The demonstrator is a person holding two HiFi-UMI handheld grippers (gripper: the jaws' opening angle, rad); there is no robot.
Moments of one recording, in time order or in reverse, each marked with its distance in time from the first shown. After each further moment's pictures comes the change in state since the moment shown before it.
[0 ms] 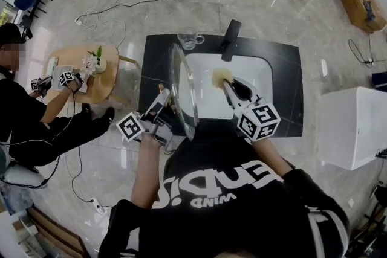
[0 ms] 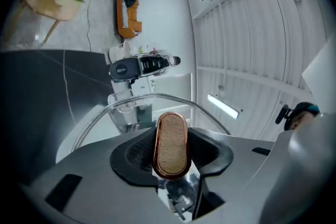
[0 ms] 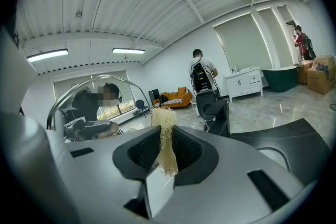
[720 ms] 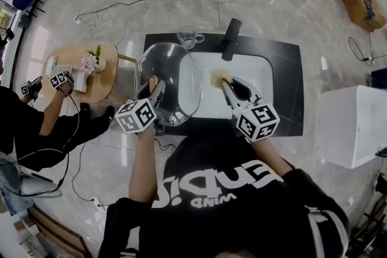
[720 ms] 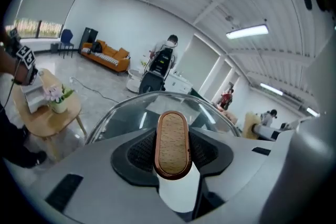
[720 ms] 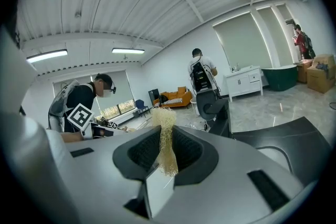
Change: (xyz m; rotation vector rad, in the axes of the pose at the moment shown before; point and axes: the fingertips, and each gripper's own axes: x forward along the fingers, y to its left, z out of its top) left arm -0.007 0.066 0.047 0.765 0.205 0.636; right arm 0.005 0.003 -0.002 0.006 0.004 0.002
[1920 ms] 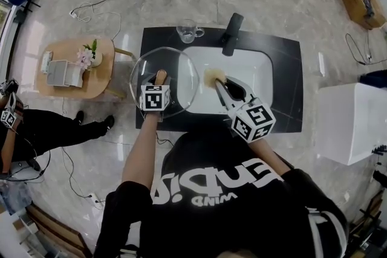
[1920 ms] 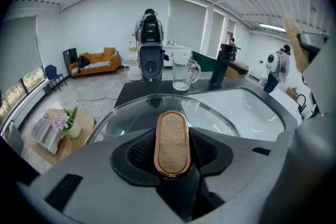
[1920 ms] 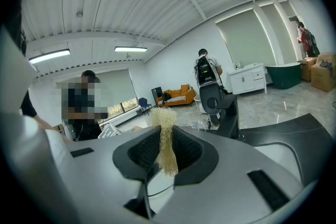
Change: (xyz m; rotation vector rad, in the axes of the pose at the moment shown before) left arm 0.082 0.058 -0.081 0.395 0.308 0.178; right arm 0.008 0.023 -0.010 0.001 0.024 0.032
